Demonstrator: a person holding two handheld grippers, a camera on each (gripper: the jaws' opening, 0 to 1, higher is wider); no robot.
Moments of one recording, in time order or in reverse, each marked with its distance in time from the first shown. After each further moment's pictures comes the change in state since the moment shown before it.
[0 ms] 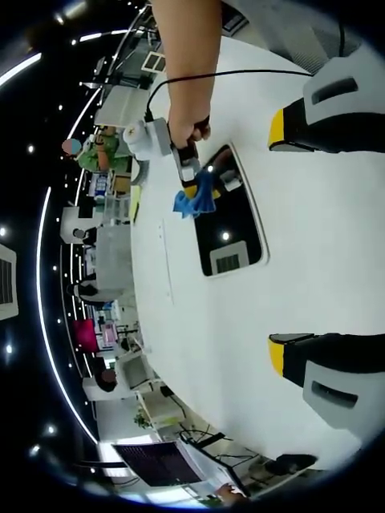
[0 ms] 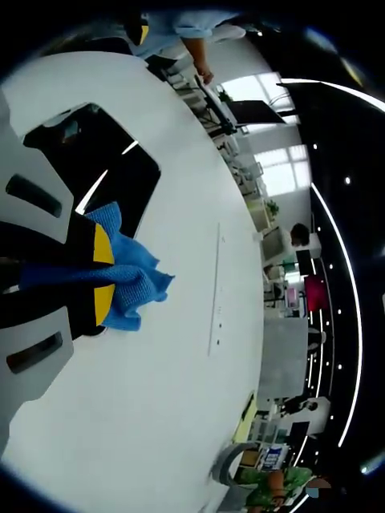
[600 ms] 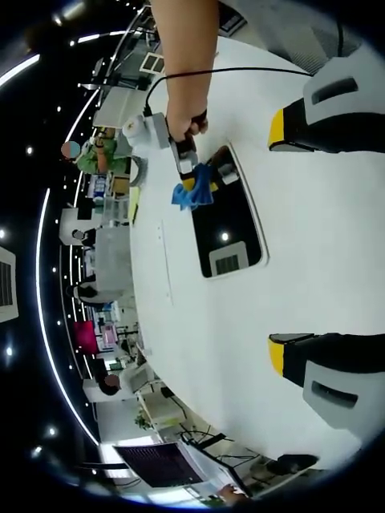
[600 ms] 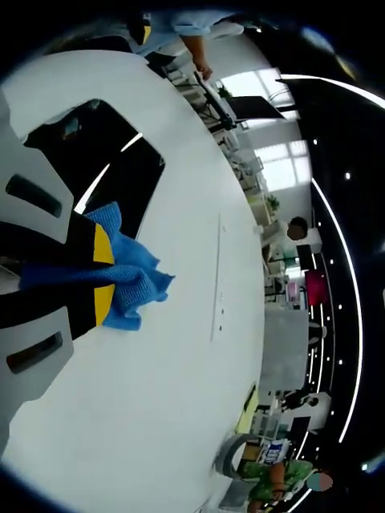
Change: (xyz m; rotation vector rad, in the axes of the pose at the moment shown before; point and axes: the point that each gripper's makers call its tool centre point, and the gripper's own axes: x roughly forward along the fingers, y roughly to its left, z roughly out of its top) left arm -0.001 -0.002 -0.001 0.006 0.004 -0.004; right arm -0.013 -0.019 -0.006 0.008 0.006 -0.026
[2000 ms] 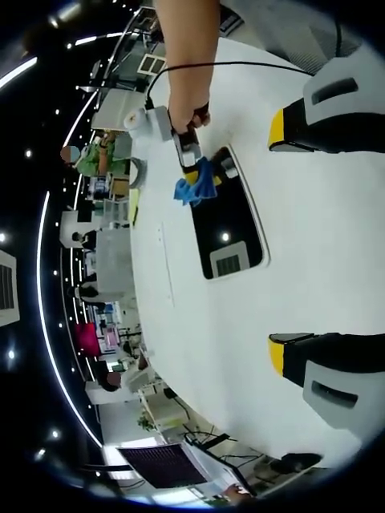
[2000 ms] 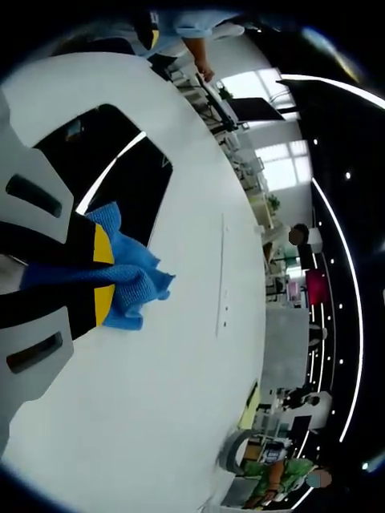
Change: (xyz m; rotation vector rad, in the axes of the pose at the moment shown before) left arm 0.001 -0.002 0.001 0.018 -0.002 -0.002; right arm -0.017 0.000 -0.011 0.001 0.006 0.002
